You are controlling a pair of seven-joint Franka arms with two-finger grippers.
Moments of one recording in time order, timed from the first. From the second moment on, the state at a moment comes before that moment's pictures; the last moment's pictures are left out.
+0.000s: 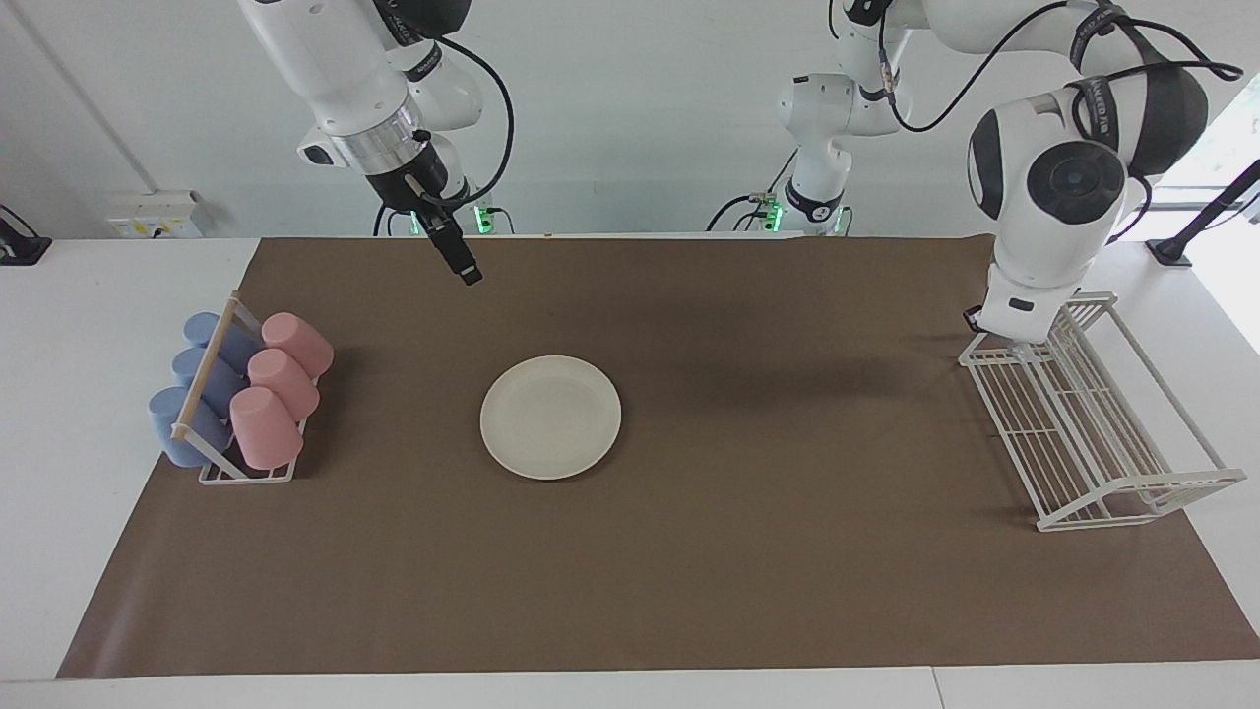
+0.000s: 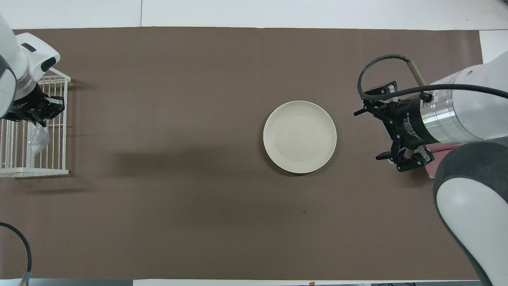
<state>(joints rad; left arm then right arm) -0.14 0.21 0.02 -1.45 0.21 1.43 -0.28 0.09 -0.05 0.13 -1.67 0.23 1.65 1.40</state>
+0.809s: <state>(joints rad) -0.04 0.00 0.04 -1.83 -0.80 1.61 -0.36 0.12 -0.05 0.13 -1.67 0.27 1.68 1.72</state>
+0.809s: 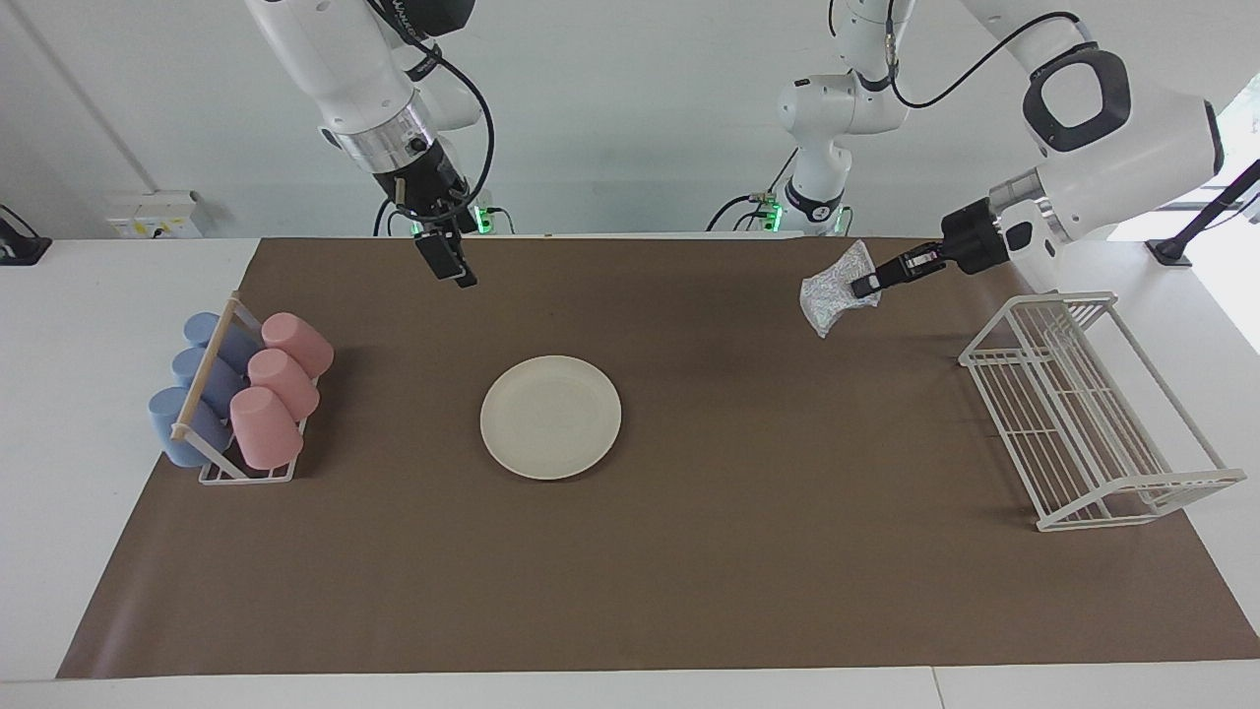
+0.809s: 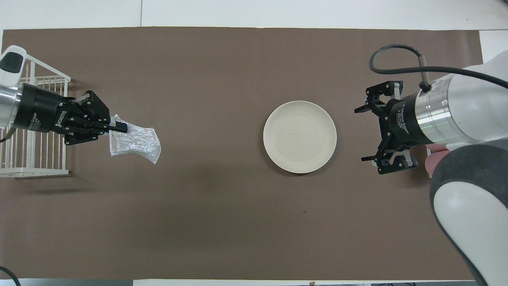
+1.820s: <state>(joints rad) -0.26 -0.22 0.01 -2.32 -1.36 1.88 0.10 0.19 -0.07 0.14 -1.69 0.24 1.67 1.78</state>
